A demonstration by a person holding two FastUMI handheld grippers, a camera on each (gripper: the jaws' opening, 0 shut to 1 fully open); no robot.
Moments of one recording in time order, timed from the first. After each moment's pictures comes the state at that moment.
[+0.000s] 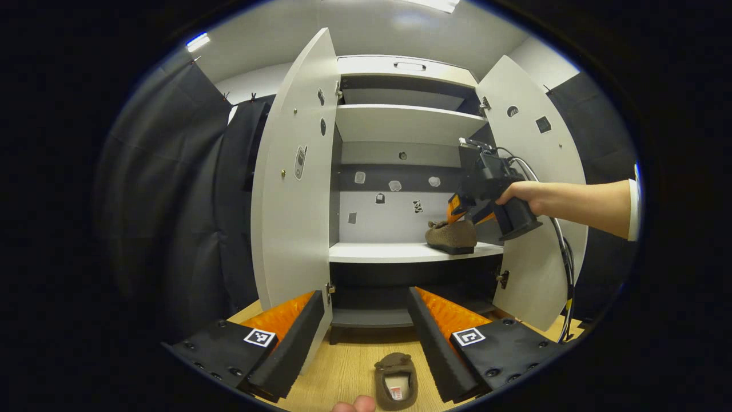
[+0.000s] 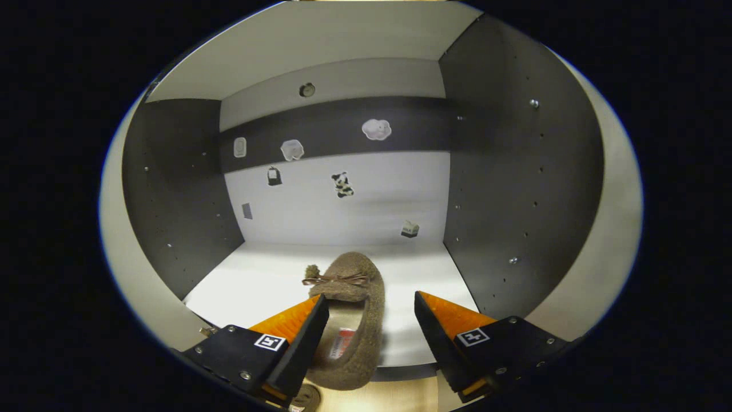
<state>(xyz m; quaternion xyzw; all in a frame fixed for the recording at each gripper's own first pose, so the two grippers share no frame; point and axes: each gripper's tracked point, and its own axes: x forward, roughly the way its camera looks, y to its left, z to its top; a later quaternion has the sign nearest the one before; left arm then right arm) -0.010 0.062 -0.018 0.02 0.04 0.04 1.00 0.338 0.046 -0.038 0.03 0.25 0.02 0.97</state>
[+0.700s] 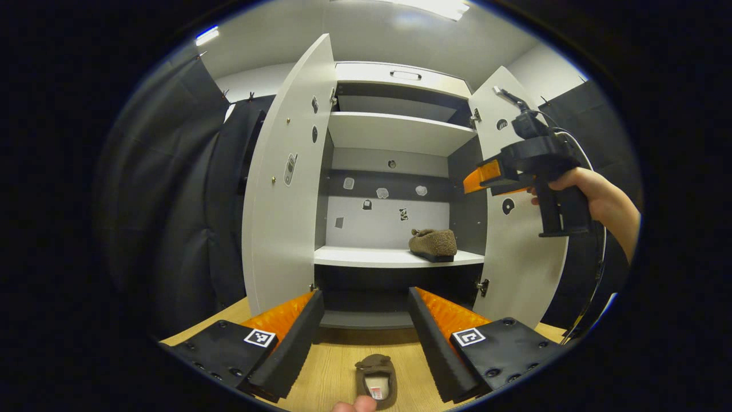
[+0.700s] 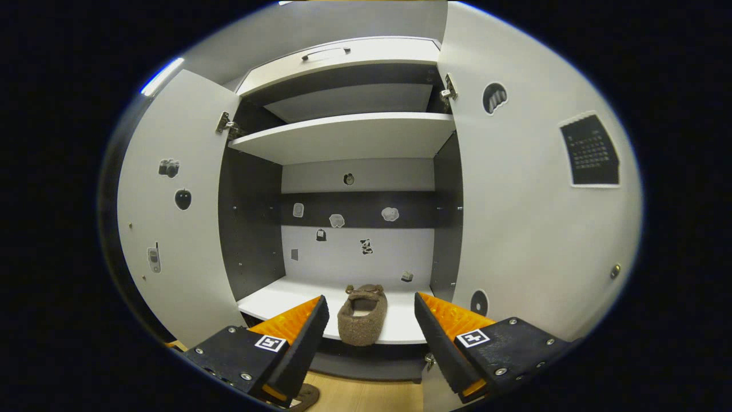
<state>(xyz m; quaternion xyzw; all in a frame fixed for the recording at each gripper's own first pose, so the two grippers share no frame) -0.023 0.038 -0.013 -0.02 0.03 0.01 1.00 0.180 0.044 0.069 -0.01 0.09 0.04 1.00</state>
